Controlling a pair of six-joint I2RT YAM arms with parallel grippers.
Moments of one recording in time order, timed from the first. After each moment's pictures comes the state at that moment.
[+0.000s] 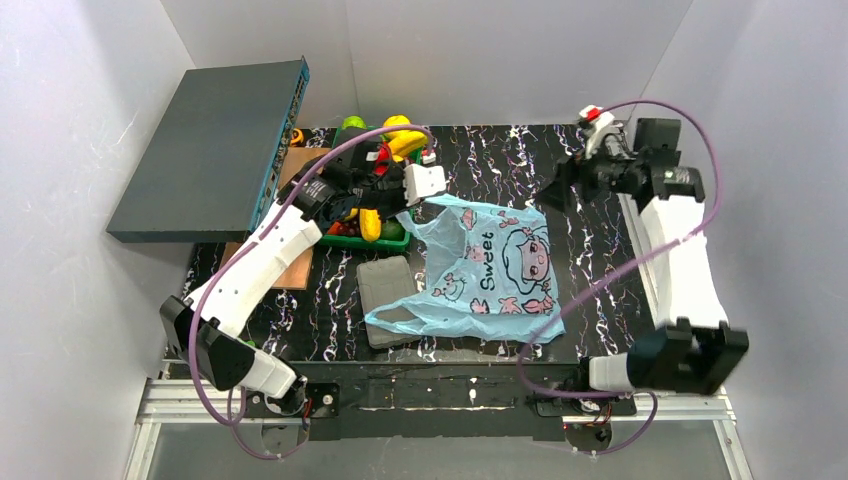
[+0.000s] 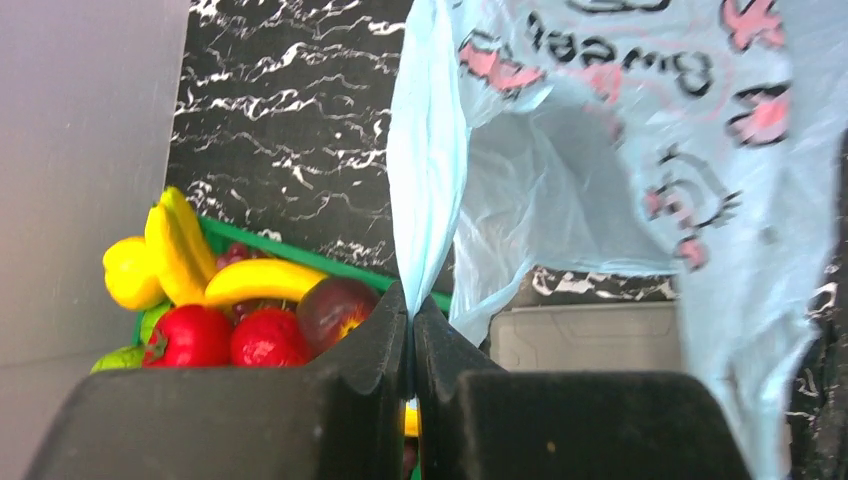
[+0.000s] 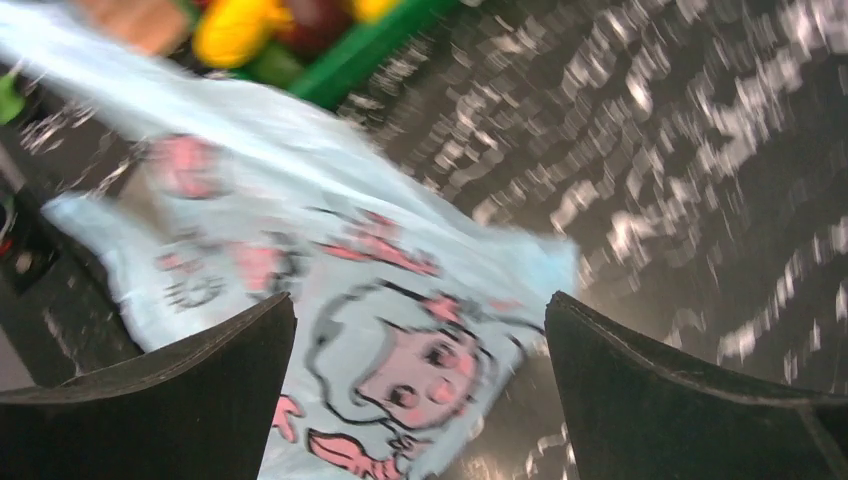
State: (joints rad) left arm -0.59 1.43 1.52 -0.76 0.44 0.79; right arm -0.14 1.44 1.46 -0.87 -0.85 -0.40
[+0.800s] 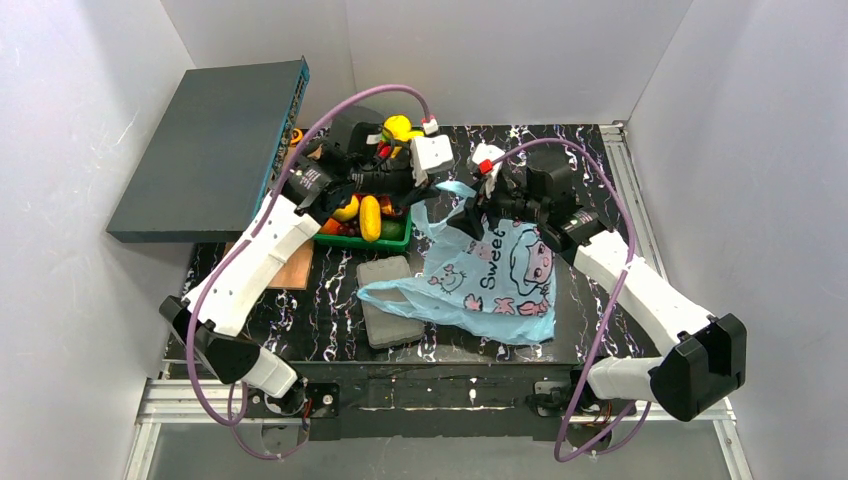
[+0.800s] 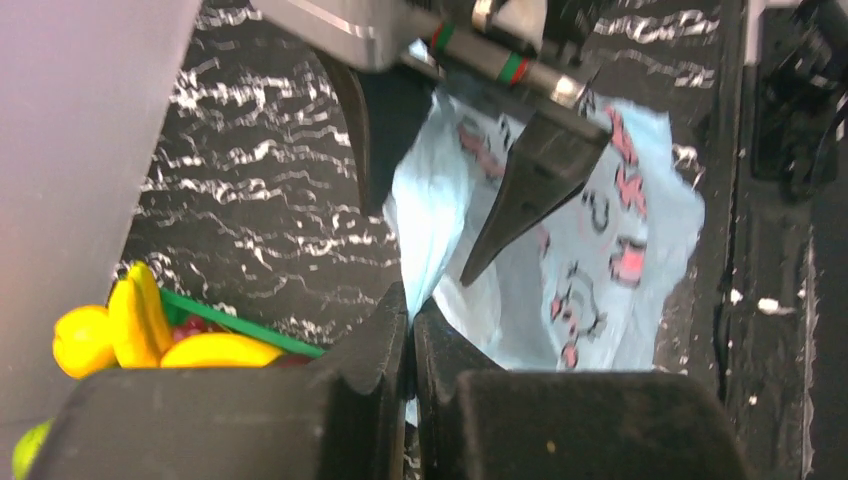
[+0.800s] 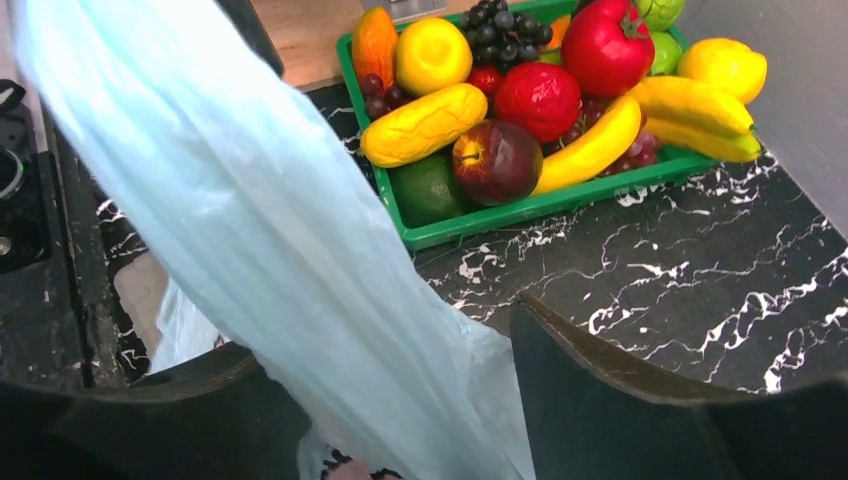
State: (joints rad) left arm -0.66 1.49 1.75 -0.82 0.53 0.56; right arm 0.54 1.26 1.10 -0.17 -0.60 -0.25
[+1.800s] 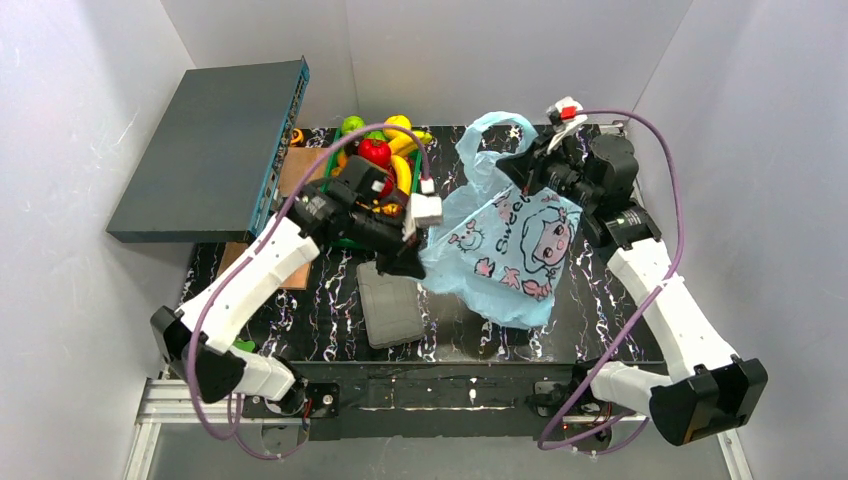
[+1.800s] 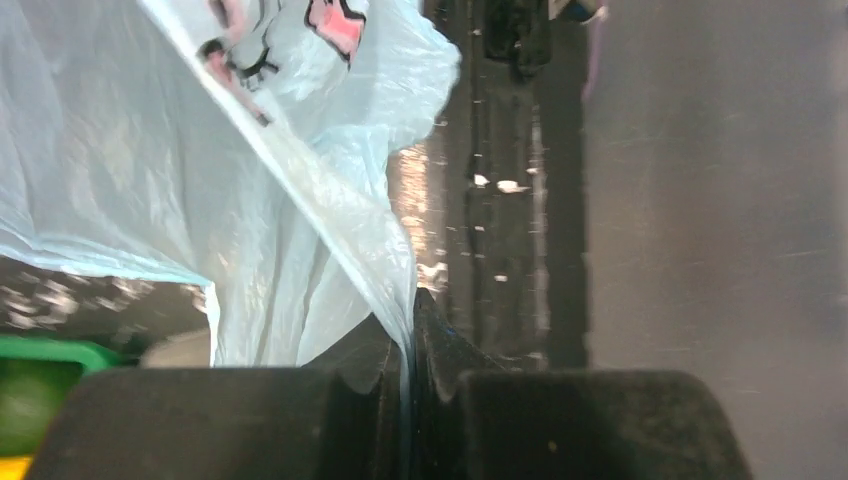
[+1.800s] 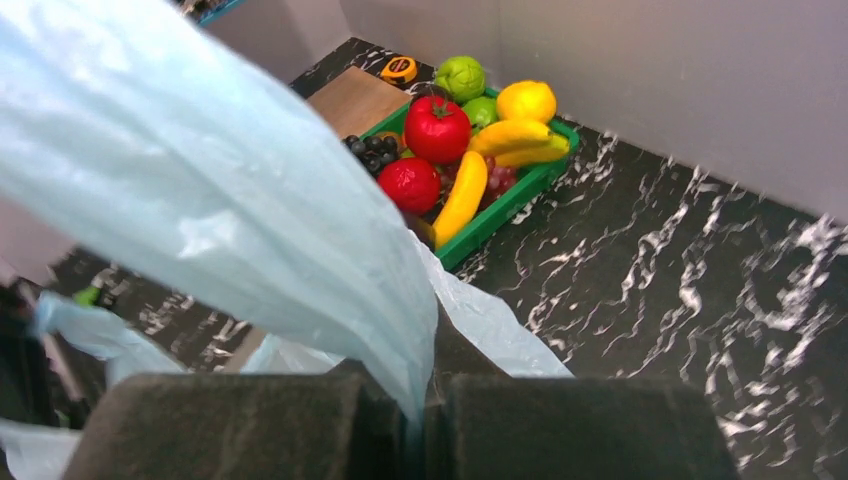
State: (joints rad) left arm -0.65 1.39 1.50 -1.08 0.82 0.46; right arm 0.33 1.14 1.16 -0.10 -0.49 0.14
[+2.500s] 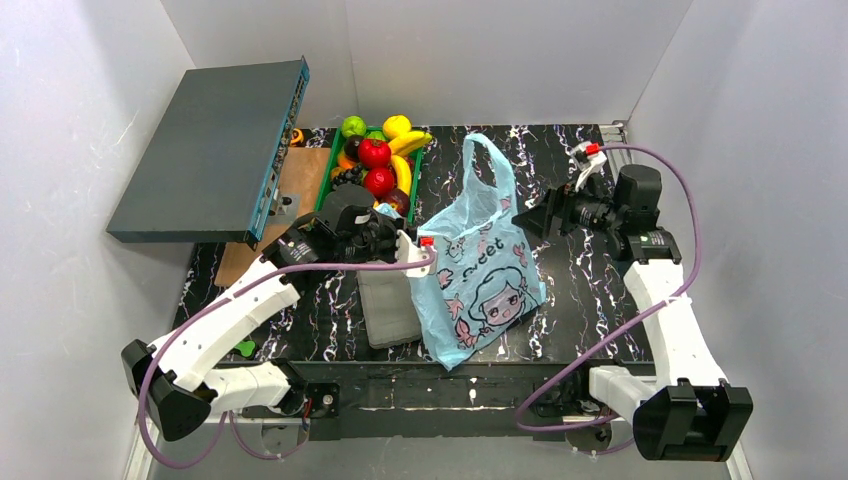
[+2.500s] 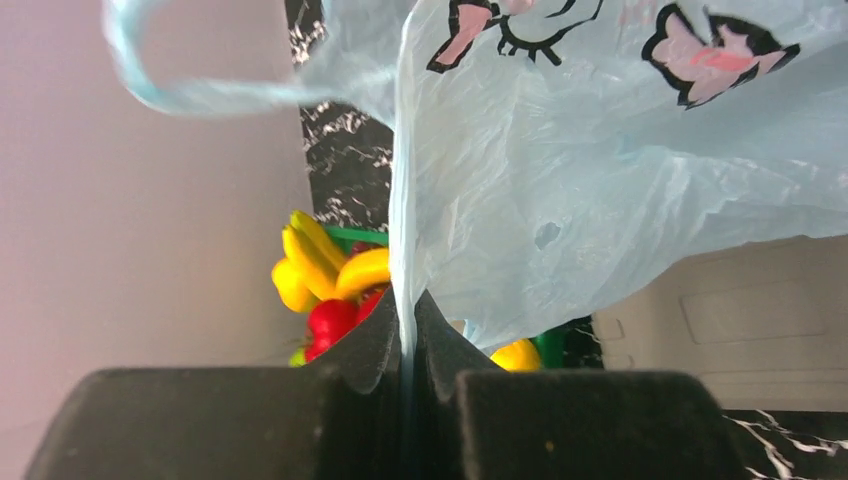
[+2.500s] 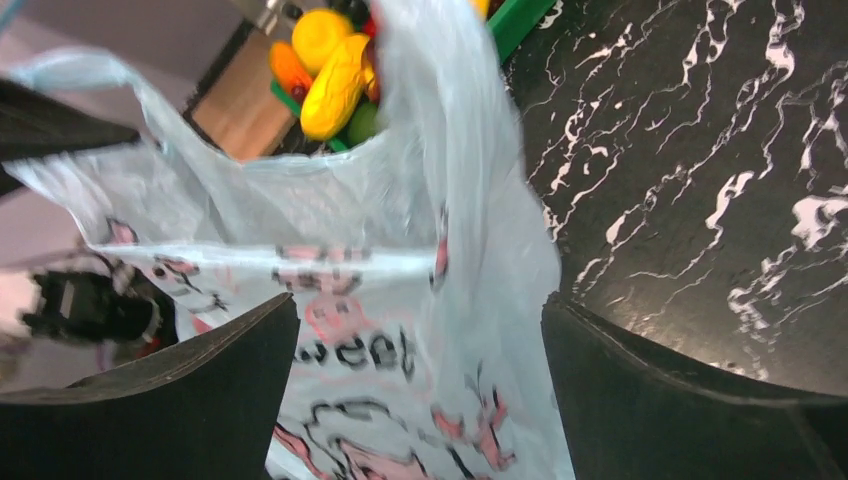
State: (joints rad) left arm -0.77 1.14 1.17 -0.60 0.20 1.15; right arm 0.03 1.05 0.95 -0.32 -0.83 0.15
